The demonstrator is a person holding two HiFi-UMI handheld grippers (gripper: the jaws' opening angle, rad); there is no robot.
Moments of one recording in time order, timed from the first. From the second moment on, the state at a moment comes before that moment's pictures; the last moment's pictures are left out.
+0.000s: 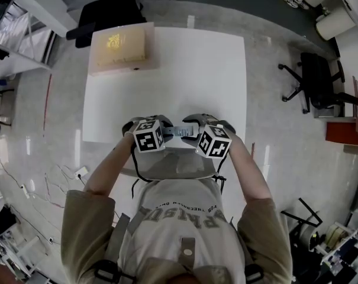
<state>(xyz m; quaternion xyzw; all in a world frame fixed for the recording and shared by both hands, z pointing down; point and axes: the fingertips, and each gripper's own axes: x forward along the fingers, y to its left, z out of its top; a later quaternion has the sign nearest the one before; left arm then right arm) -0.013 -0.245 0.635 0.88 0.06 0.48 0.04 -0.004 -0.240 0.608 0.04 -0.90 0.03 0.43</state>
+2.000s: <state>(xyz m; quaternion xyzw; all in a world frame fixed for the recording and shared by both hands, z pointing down) -0.033 -0.256 0.652 0.86 -0.01 0.49 -0.16 0.002 -0.248 0.616 0.05 -0.87 0.45 0.18</state>
